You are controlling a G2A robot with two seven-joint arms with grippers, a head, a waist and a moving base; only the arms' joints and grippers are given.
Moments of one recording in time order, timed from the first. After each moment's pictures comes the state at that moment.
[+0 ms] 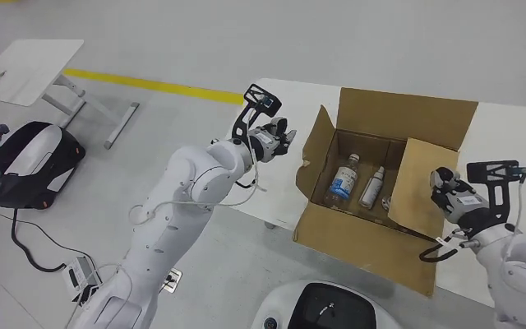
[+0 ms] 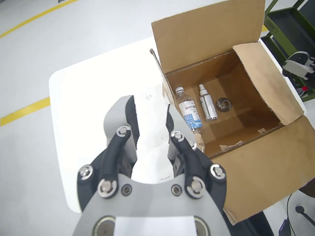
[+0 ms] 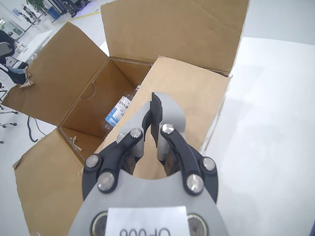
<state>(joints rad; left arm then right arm) 0.95 -1.09 -1.34 -1.94 0.88 -0.05 -0.89 -1.20 -1.20 1.46 -1.97 -0.92 -0.07 0.71</state>
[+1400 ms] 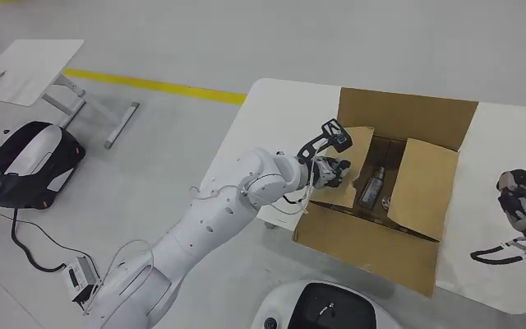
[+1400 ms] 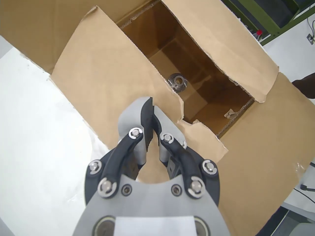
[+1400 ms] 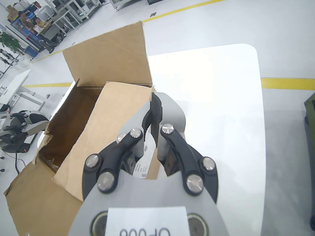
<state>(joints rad) 0.71 -1.17 -0.94 -1.60 0.78 -0.27 -0.81 -1.29 -1.18 1.68 -2.02 -0.86 0.00 0.65</state>
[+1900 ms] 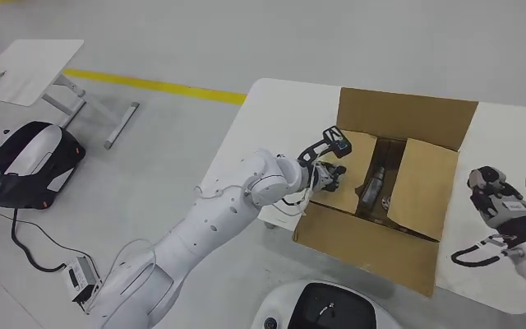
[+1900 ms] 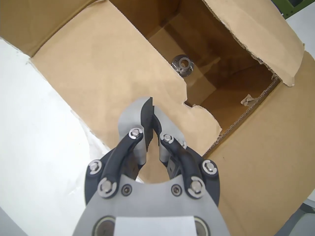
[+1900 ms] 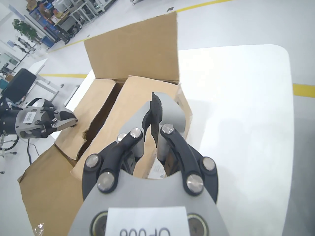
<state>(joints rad) 0.71 -1.17 -0.95 -1.57 0.79 -0.27 -0.86 -1.25 -1.17 1.57 -2.01 -0.84 -0.05 0.66</state>
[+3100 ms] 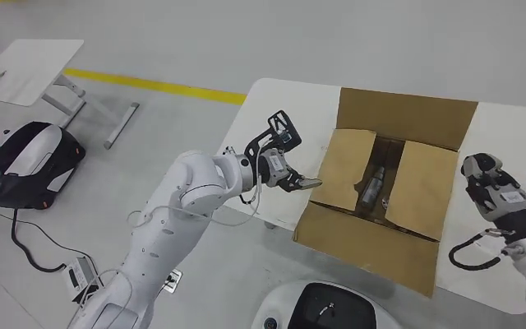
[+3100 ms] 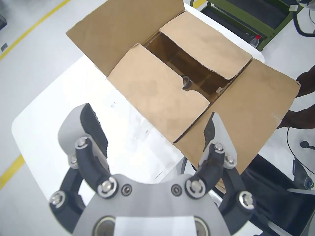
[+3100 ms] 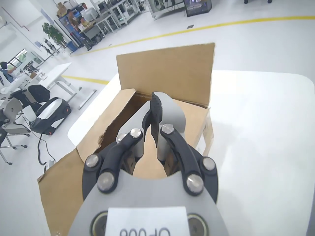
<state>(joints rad) 1.01 -1.07 -1.37 -1.95 0.78 -0.49 -0.87 -1.24 -1.17 1.59 -2.05 -0.77 -0.14 0.58</state>
